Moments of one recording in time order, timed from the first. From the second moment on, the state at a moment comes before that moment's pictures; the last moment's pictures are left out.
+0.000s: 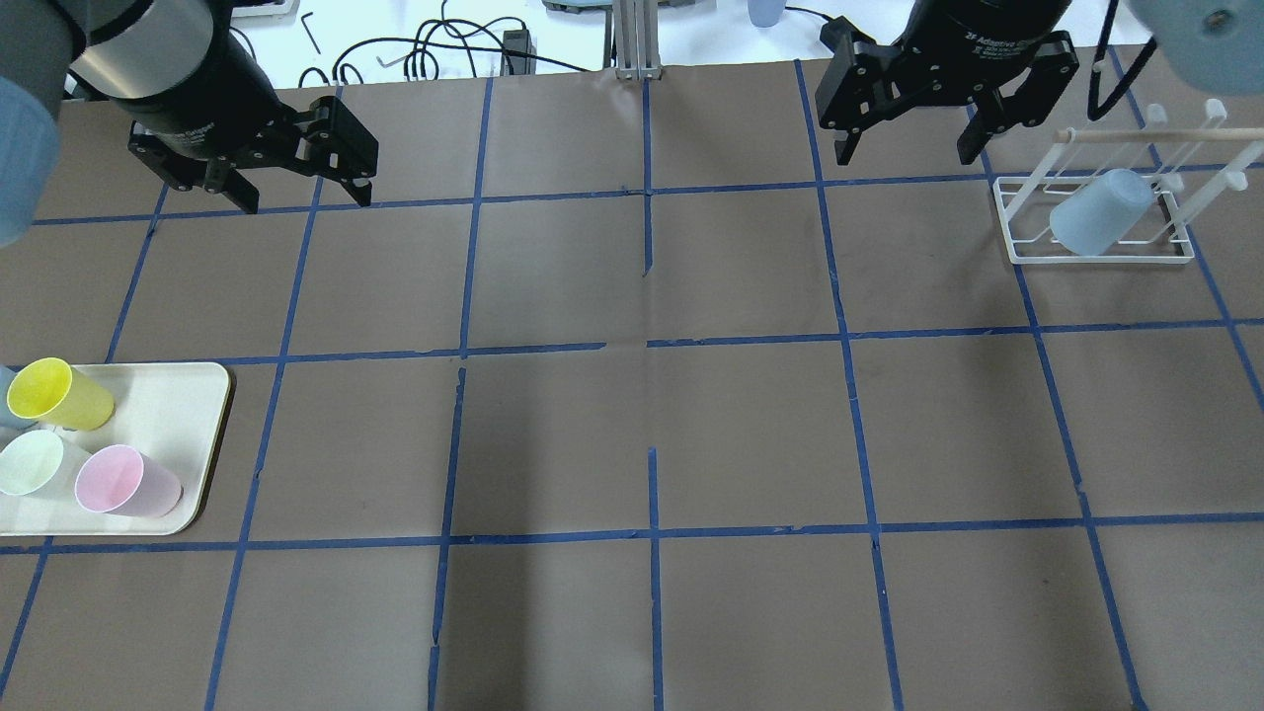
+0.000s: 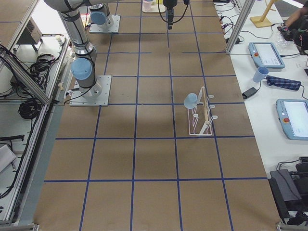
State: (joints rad) left arm -1.54 -1.53 -1.57 -1.47 1.55 0.03; right arm 1.62 -1.53 1.41 -1.53 -1.52 0.07
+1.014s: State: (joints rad) left arm -1.54 -1.53 -1.57 -1.47 1.55 0.03; right arm 1.48 -1.53 1.41 -1.51 -1.59 -0.01
